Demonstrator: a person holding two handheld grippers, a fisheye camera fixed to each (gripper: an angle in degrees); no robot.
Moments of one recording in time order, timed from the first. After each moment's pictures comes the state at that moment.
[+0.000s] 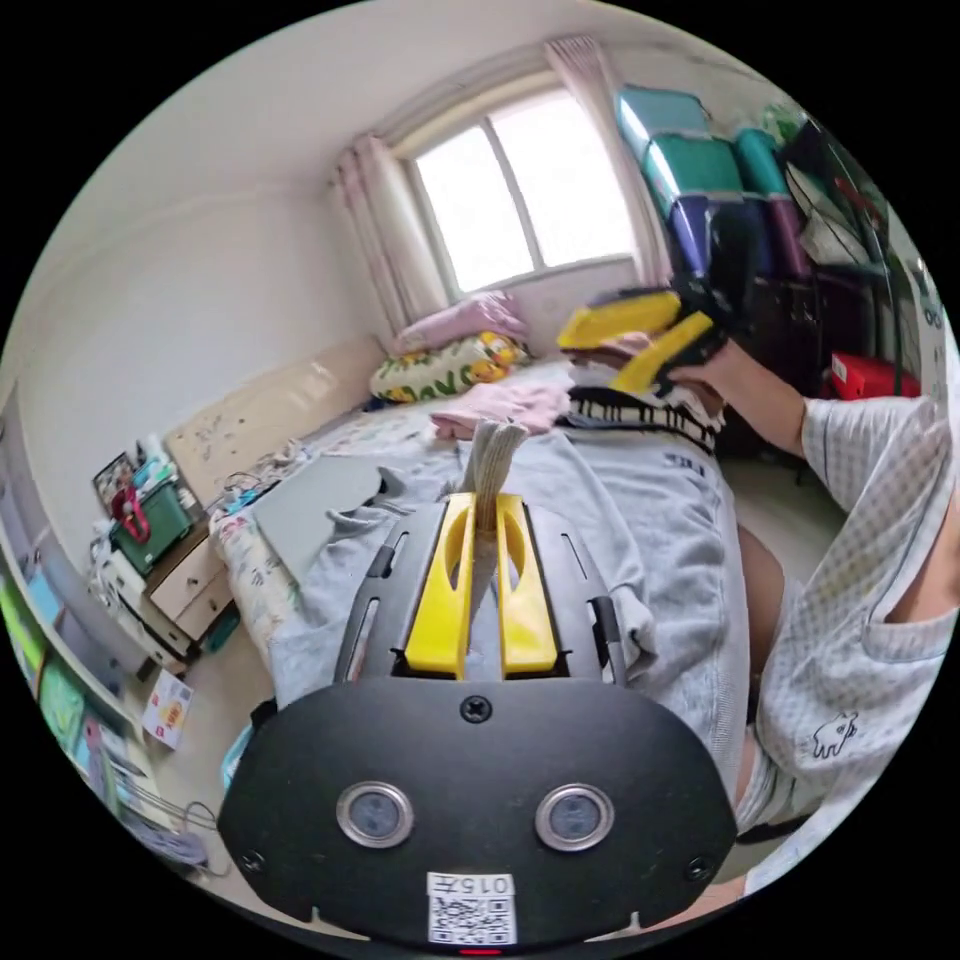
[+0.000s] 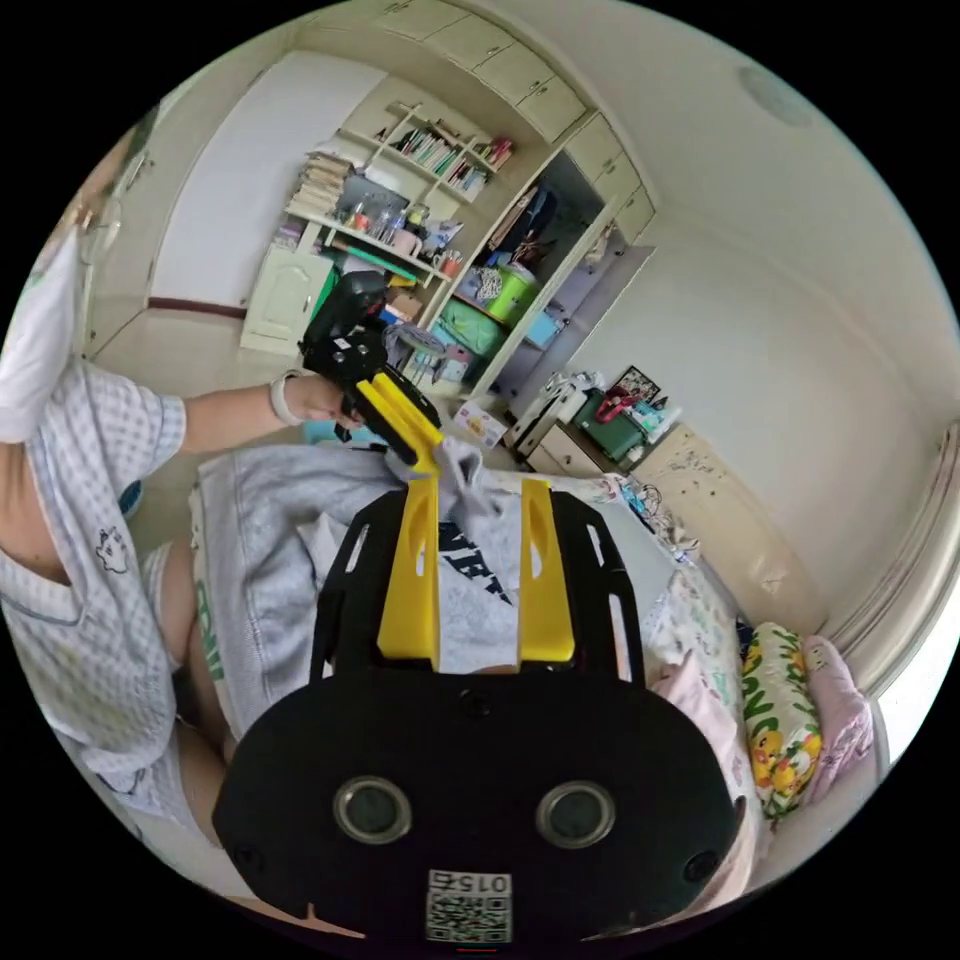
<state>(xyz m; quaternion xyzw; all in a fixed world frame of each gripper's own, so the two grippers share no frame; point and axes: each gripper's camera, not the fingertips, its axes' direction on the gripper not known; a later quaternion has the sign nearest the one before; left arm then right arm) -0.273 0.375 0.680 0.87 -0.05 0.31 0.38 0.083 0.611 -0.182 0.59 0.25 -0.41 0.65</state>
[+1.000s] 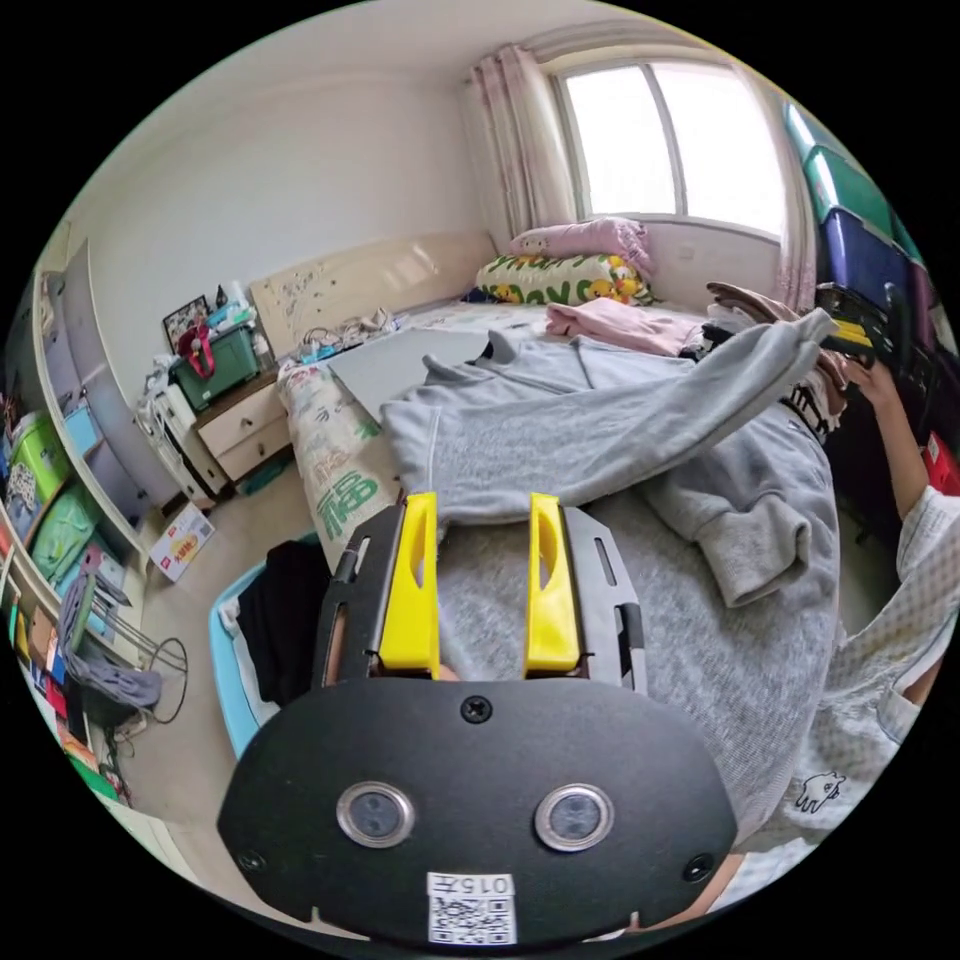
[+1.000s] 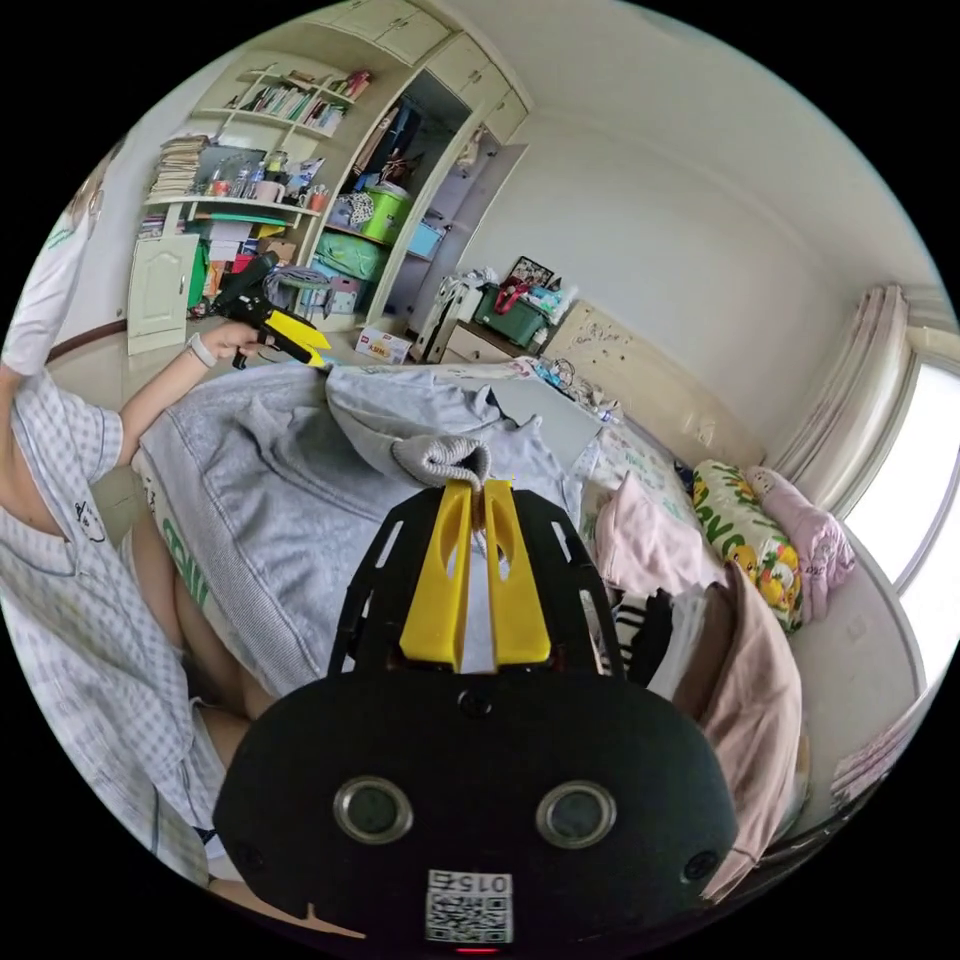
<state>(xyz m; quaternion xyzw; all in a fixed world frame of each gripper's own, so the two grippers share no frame) -0.394 0.202 0.593 0.84 0.05 0.14 0.52 0.189 0.682 -0.125 0.59 0.25 -0.20 0.75</state>
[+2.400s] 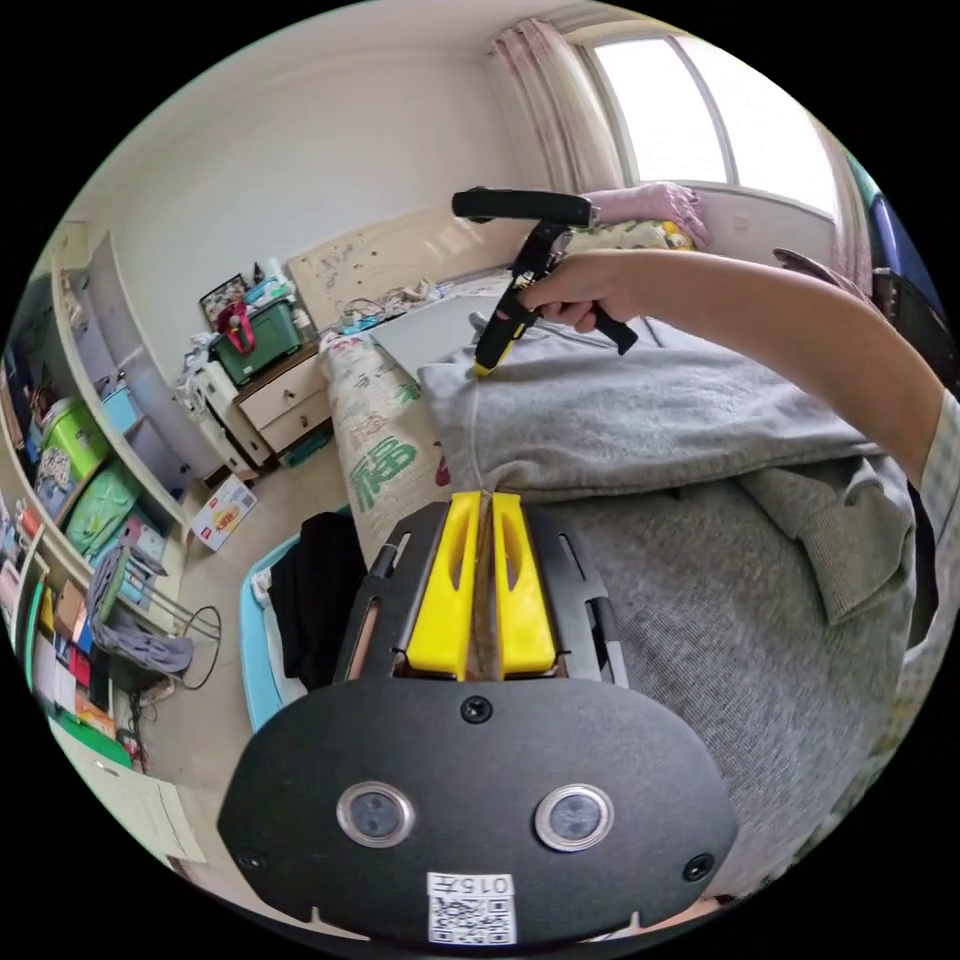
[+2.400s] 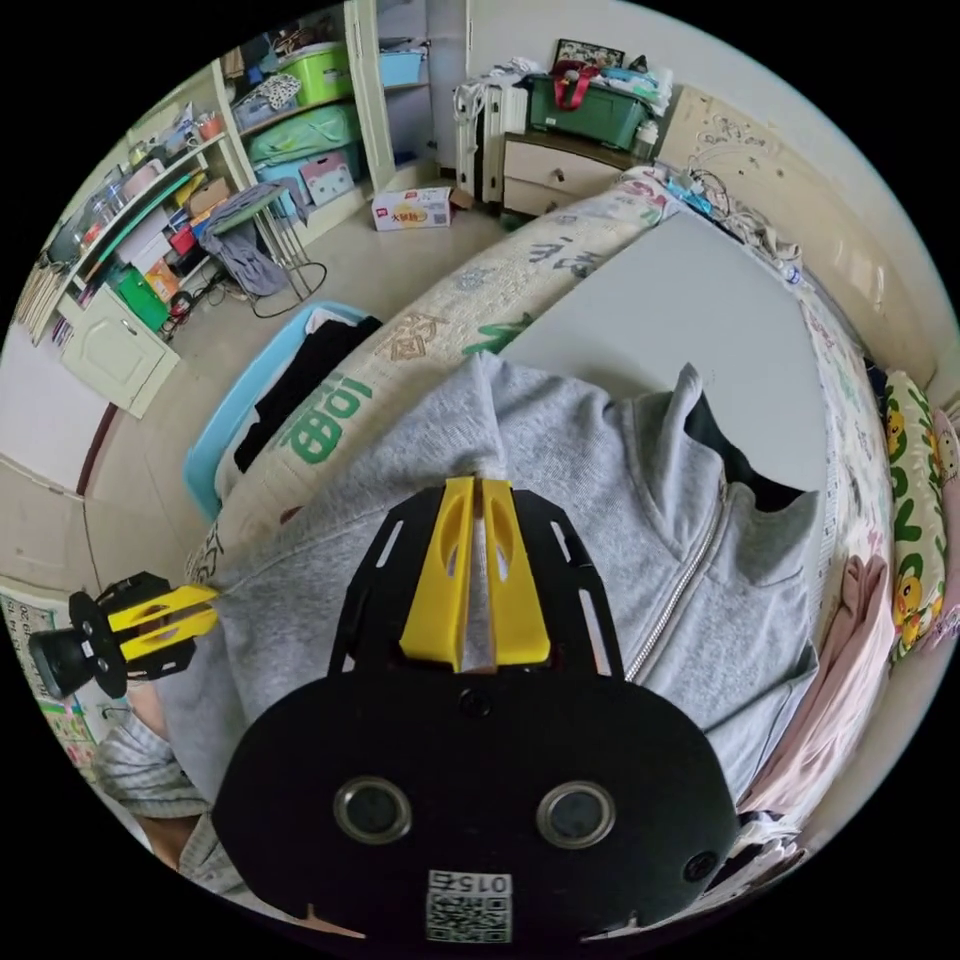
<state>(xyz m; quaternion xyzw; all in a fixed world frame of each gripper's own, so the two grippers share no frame) -0.523 0.083 0.674 0.84 0.02 0.05 0.55 0.011 0.111 -0.417 0.34 0.09 -0.17 0.92</state>
